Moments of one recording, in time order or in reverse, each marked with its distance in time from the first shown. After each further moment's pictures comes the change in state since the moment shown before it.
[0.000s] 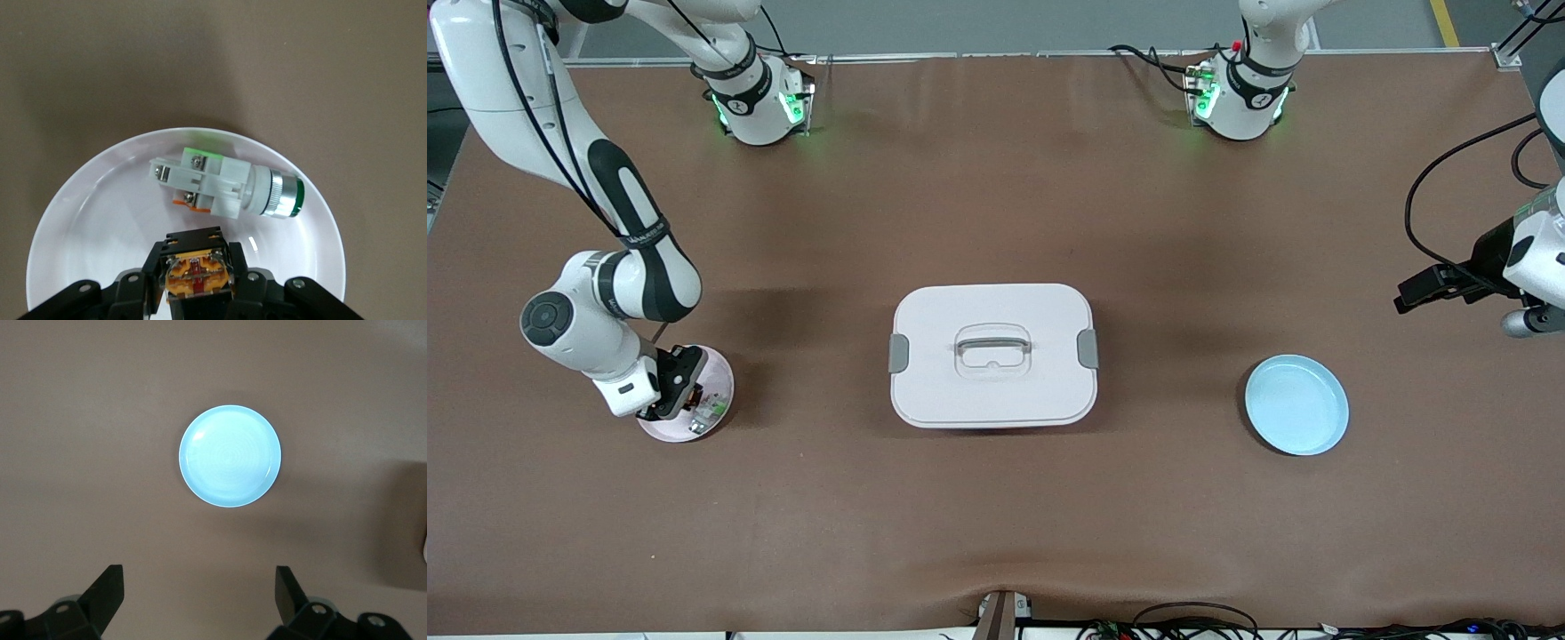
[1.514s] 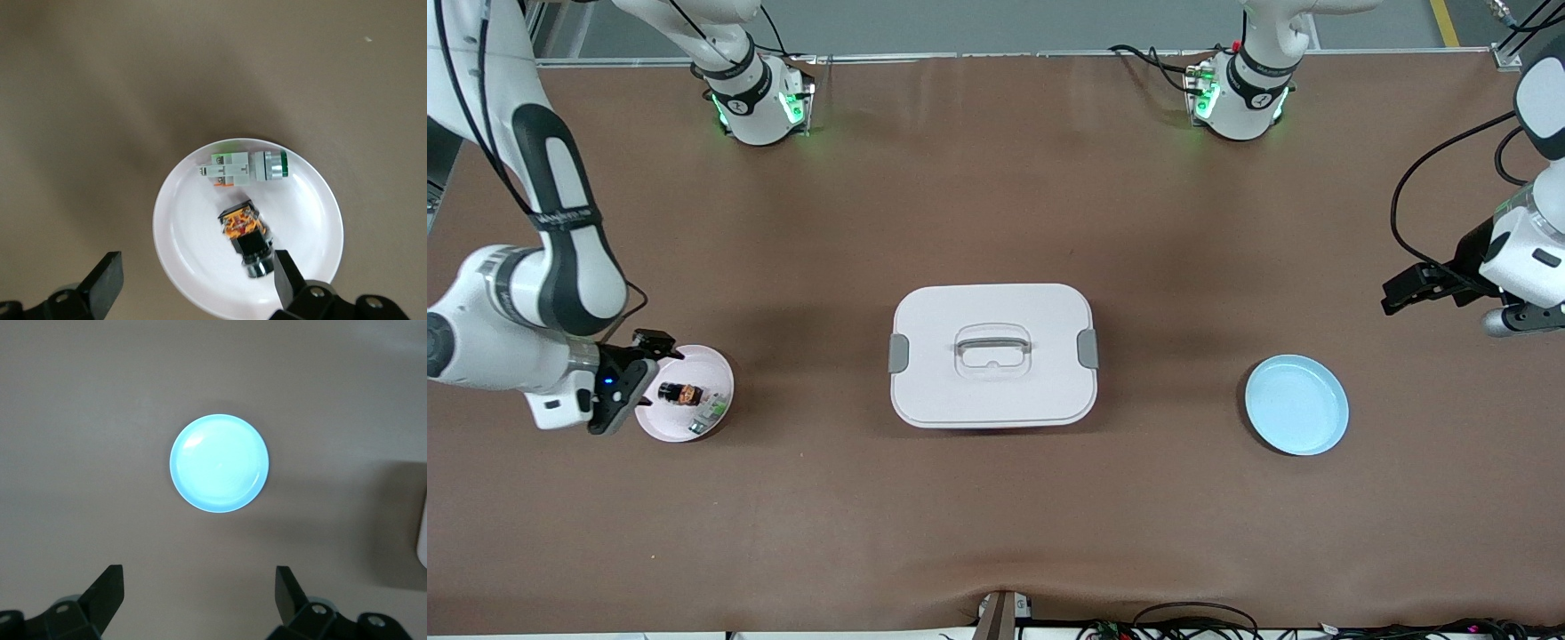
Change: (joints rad) left arm -0.497 -0.005 0.439 0.051 0.000 -0.024 -0.008; right arm -0.027 -0.092 0.002 0.283 0.138 -0.612 0.271
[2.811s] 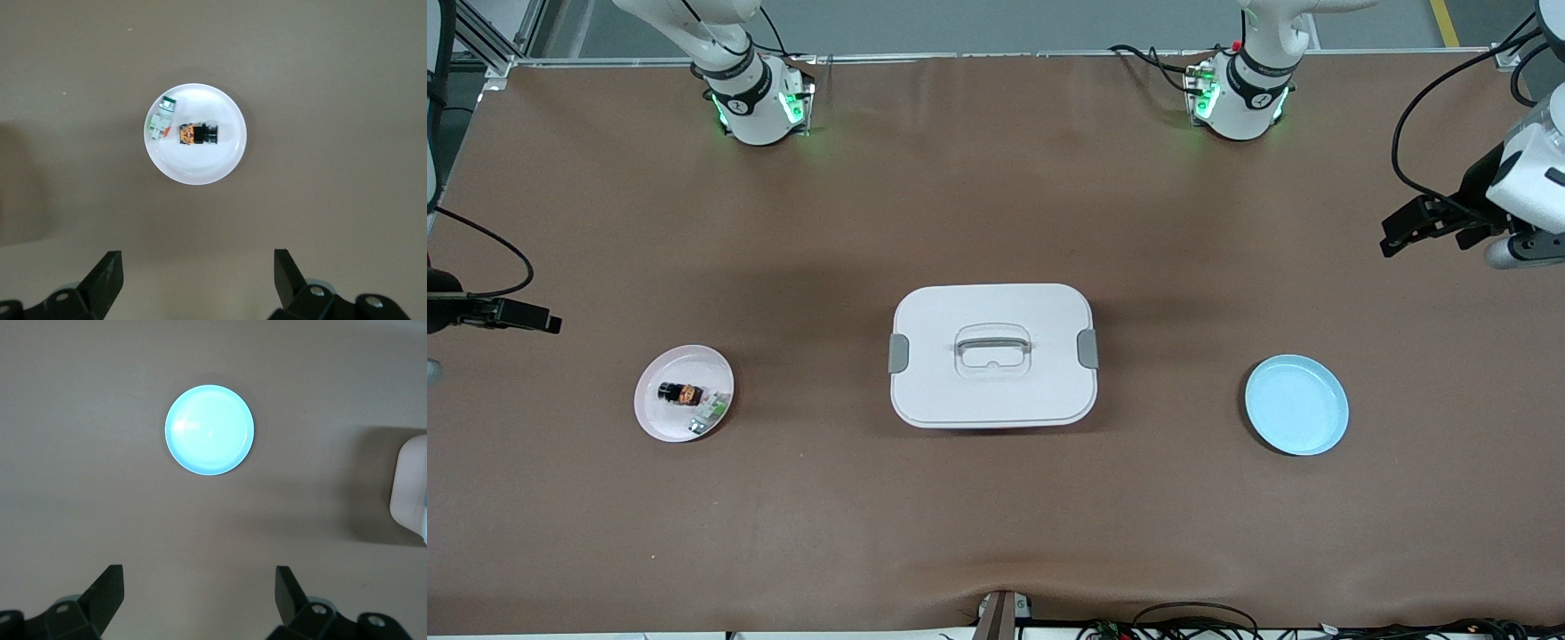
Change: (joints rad) left arm 0.065 -0.145 -0.094 -0.023 0.000 -0.146 -0.024; right arm 0.013 -0.192 -0.071 0.269 -0.118 -0.443 1.091
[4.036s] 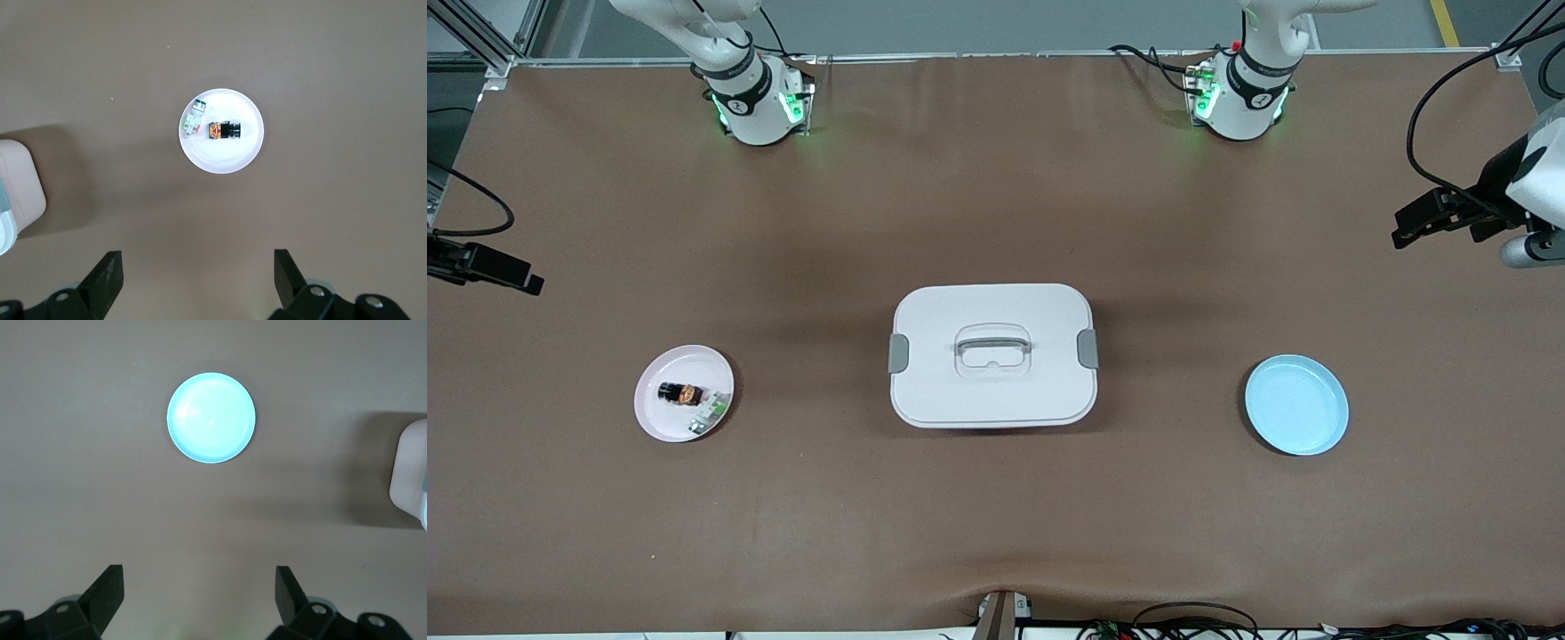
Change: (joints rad) left arm -0.001 0.073 0.007 0.126 0.000 -0.120 0.025; right arm 0.070 -0.091 0.002 0.089 0.024 -0.114 0.059
